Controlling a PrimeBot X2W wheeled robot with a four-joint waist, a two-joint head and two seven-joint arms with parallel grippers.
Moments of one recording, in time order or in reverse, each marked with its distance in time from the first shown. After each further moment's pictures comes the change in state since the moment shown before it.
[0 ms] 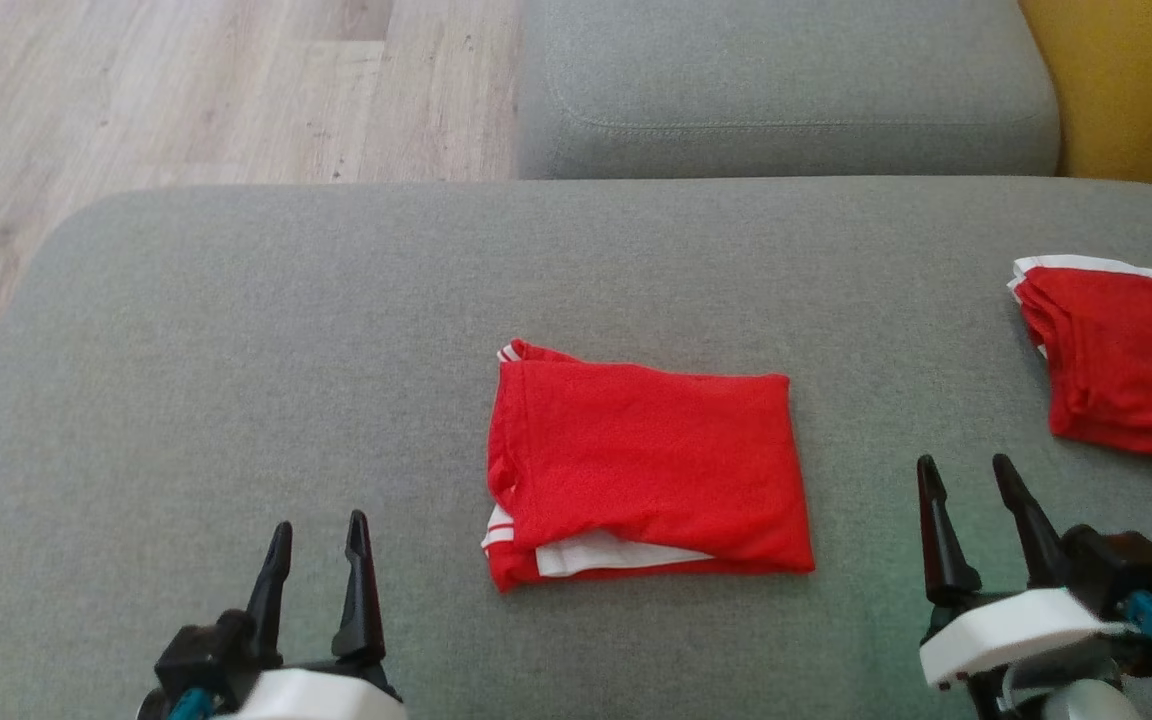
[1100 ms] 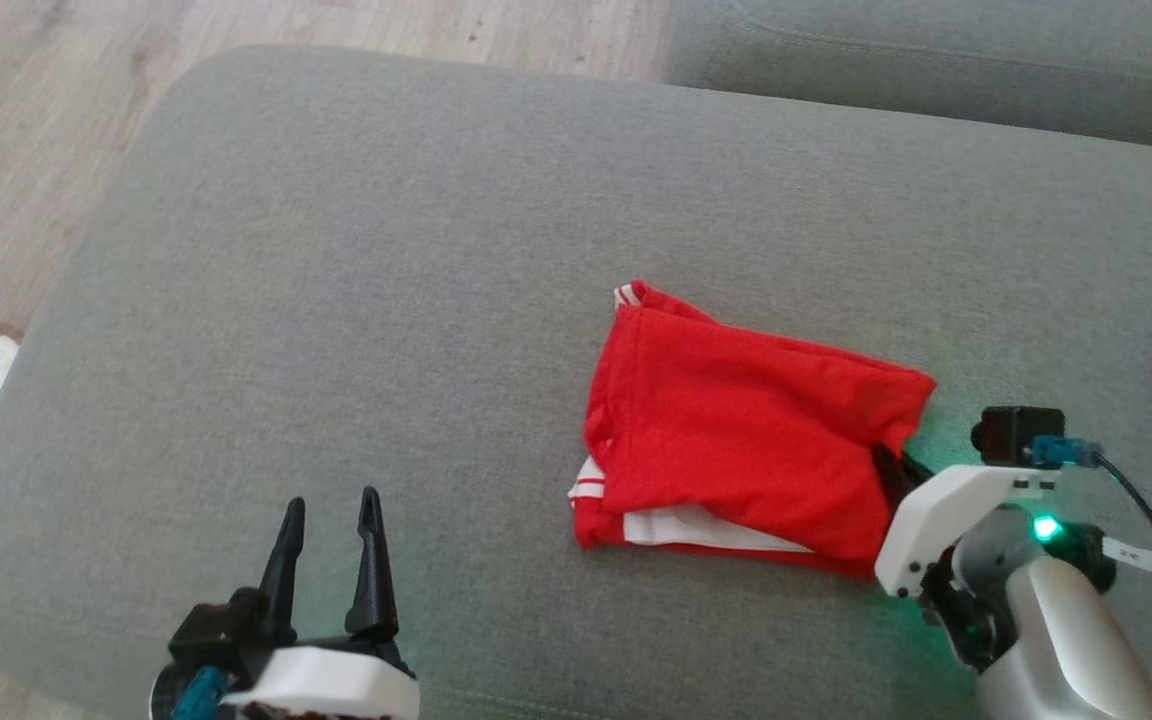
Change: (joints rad) left arm -0.048 -0.024 -0.009 0.036 0.002 -0.010 -0.019; right arm -0.298 -0.004 0.019 0.332 0.063 0.000 0.447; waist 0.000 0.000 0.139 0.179
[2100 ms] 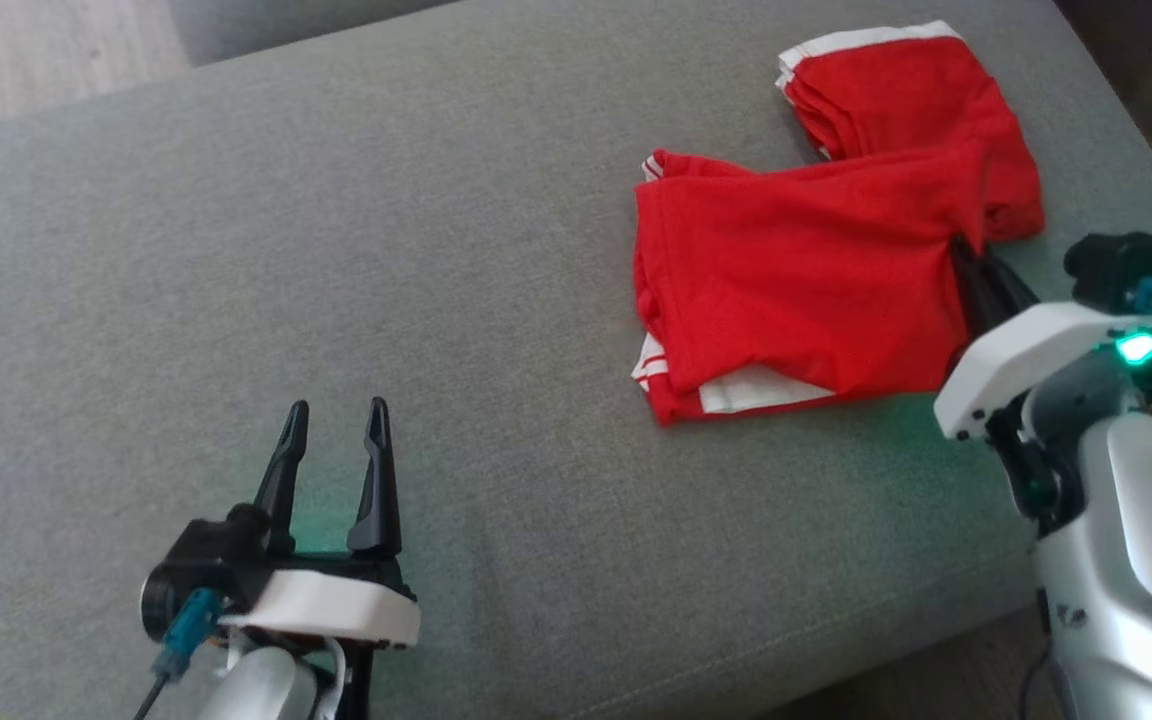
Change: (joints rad) left arm -0.119 0.029 -0.015 -0.051 0.044 -0.008 0.029; right arm -0.146 -0.056 -0.029 -0.213 -0.073 0.000 -0.045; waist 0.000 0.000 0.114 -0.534
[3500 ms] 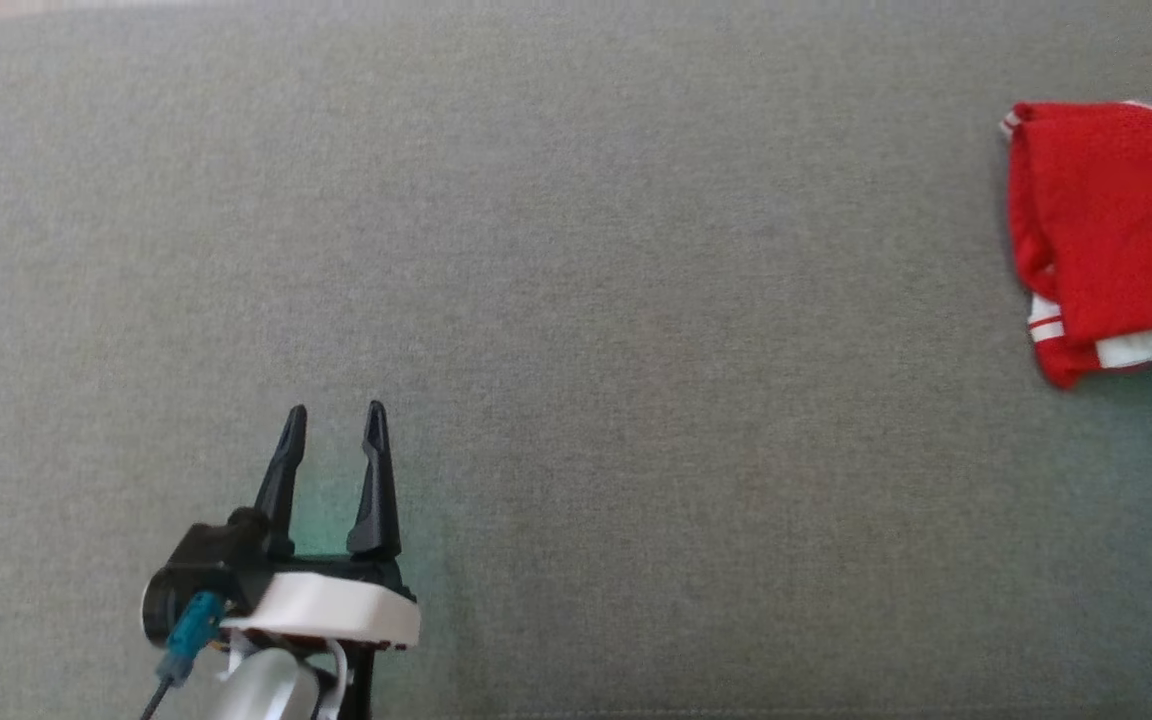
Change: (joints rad) left arm -0.005 -0.011 -0.008 0.025 -0.008 0.006 -0.019; right arm -0.318 -0.245 -0.438 0.388 -0.323 0.000 0.031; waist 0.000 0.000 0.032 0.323
